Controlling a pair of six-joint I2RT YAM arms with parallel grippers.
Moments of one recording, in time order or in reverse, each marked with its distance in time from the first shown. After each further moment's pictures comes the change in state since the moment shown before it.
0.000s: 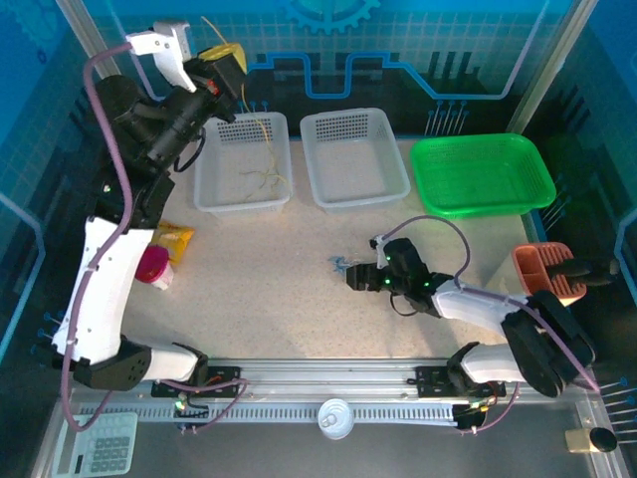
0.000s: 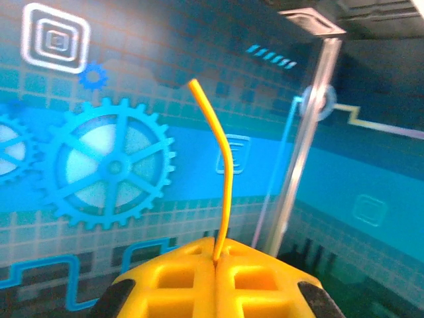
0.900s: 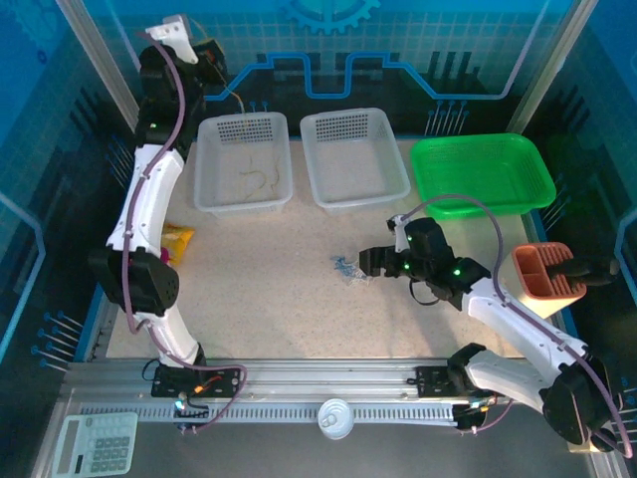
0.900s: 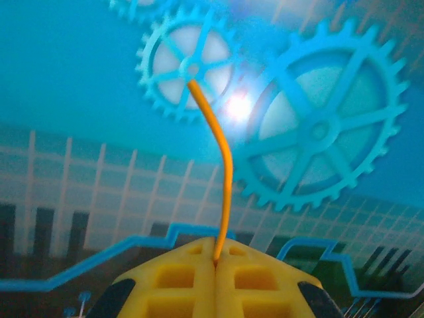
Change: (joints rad) left arm 0.293 0.430 0.021 0.198 -0.056 -0.073; right arm -0.066 -0.261 0.233 -0.496 0.029 -0.073
